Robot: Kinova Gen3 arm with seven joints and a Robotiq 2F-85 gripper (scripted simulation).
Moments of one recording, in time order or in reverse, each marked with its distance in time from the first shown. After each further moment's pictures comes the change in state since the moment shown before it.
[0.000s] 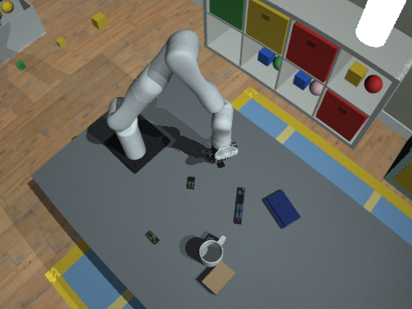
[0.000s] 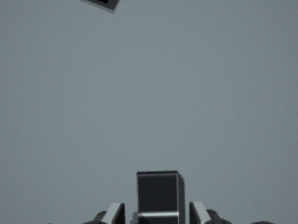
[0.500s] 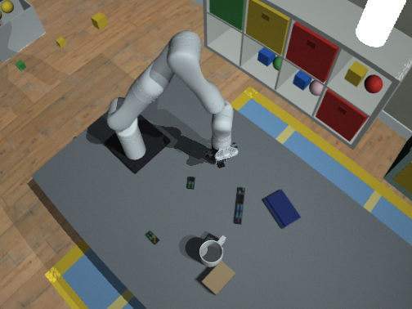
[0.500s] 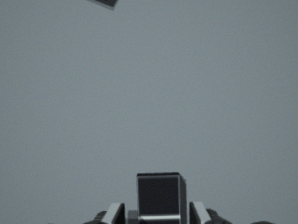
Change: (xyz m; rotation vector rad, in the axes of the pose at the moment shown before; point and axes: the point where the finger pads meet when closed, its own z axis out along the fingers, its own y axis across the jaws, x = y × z) arm 0.000 -0.001 0.006 0.000 0.000 -0.001
